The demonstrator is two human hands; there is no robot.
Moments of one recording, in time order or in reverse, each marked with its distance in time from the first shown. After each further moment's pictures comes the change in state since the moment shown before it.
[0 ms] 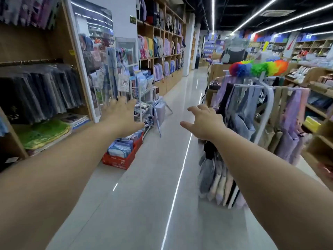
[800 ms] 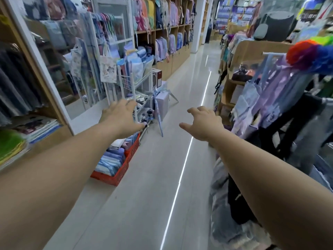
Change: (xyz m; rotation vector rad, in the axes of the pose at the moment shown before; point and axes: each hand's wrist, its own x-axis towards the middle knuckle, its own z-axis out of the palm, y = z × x) left_hand 0.490 0.006 0.250 -0.045 -0.211 -0.035; right_hand 0.512 0.099 0.216 0.003 -0.184 0.035
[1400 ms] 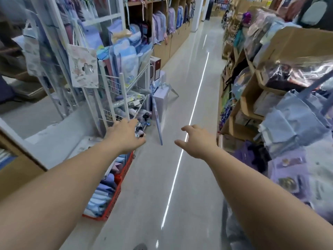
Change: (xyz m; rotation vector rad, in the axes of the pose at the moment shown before) left_hand 0.435 -0.080 0.163 -0.125 -0.243 0.010; right_hand 0.431 -0.024 0.145 0.083 -0.218 0.041
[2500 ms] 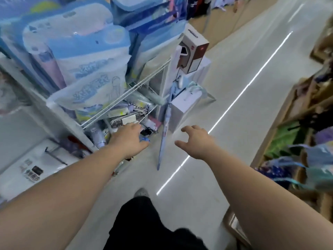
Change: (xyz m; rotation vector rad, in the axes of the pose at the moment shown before) left_hand 0.661 0.004 0.114 -0.256 -0.167 -0.397; right_hand 0.744 0.089 0.025 -0.144 -0.363 -0.301
